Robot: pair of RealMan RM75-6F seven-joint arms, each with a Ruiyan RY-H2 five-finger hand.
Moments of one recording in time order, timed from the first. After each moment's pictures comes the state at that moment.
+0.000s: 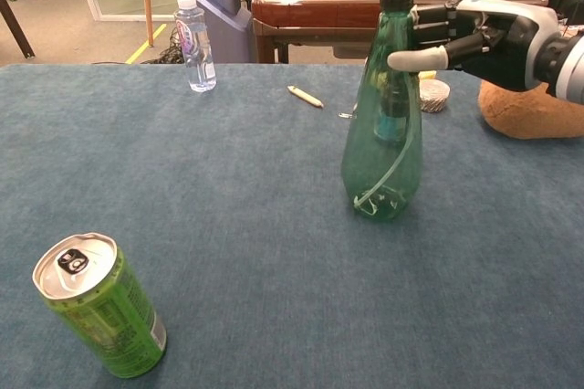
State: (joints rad) left arm -0.06 -1.15 -0.04 -1.58 1.54 1.56 0.02; right arm 0.68 -1.38 0.23 -1.48 -1.43 0.88 0.98
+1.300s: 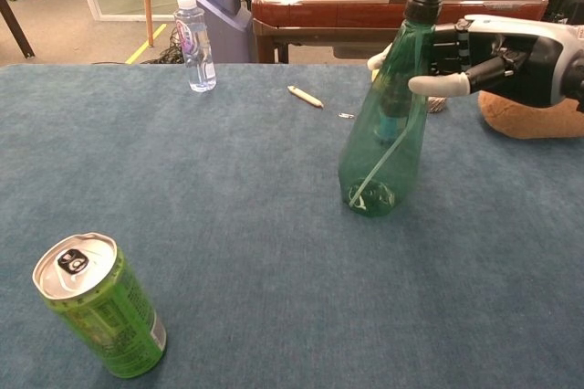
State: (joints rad) left arm -0.07 -1.14 -0.04 -1.59 1.55 1.55 0.04; right arm 0.72 -1.33 0.08 -1.41 -1.57 0.94 1.15
